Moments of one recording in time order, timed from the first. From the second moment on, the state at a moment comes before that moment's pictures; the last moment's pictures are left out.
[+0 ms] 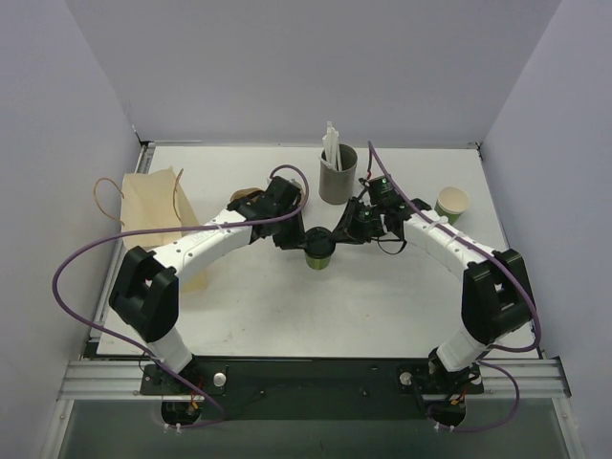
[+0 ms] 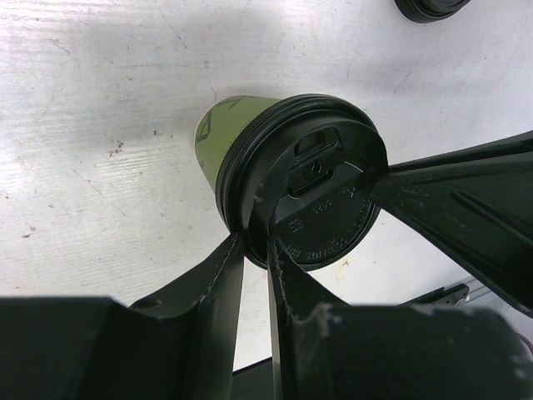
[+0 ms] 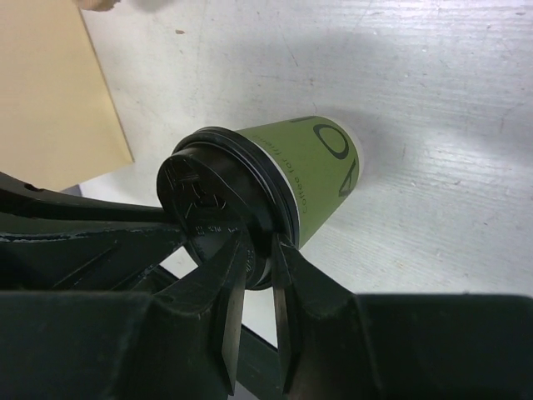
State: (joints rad) left arm -0.69 1.71 1.32 -0.60 0.06 -0.81; right arm 0.45 1.63 1.11 -0.41 -0.36 0.70
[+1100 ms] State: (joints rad) left arm -0.68 1.74 1.43 -0.73 0.07 -0.70; right arm 0.49 1.70 1.38 -0.72 -0.28 0.65
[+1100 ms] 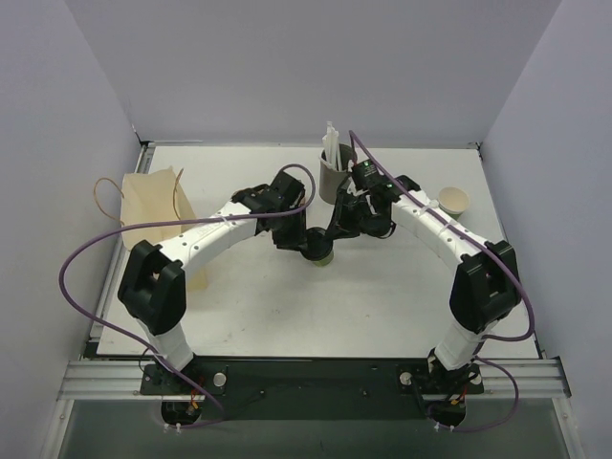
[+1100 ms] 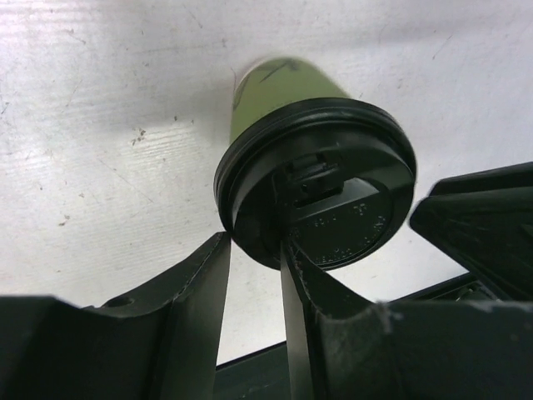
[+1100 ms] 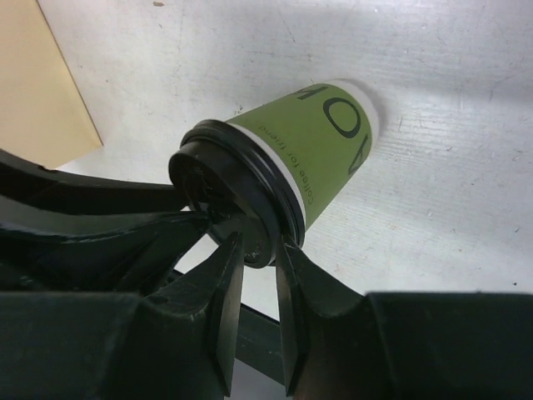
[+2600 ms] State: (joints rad) left arm -0.57 1.61 1.52 -0.84 0.08 -0.64; right arm 0.62 1.89 1.70 -0.95 0.10 0.41
